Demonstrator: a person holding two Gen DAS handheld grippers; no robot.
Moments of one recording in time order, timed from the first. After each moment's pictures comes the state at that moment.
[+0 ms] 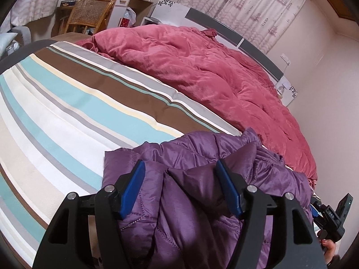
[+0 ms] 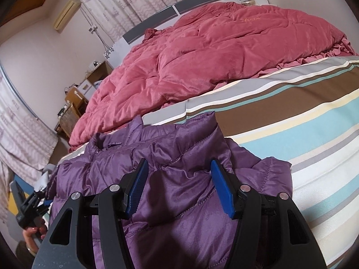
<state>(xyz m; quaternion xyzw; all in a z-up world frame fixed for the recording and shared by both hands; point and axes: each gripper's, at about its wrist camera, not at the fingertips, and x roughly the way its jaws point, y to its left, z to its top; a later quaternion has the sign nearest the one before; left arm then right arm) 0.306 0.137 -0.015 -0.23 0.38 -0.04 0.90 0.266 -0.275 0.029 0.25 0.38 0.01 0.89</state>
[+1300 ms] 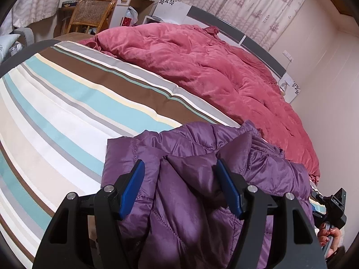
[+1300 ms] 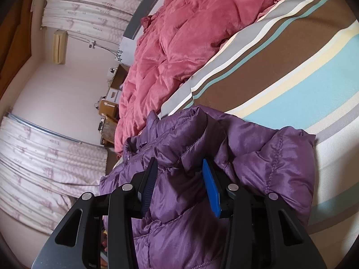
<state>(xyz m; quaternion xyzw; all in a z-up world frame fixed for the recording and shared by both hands) 0.289 0.129 -0.011 -0.22 0.39 -0.03 0.89 0.278 -0.323 -0.004 0.45 0.42 0.12 0.78</state>
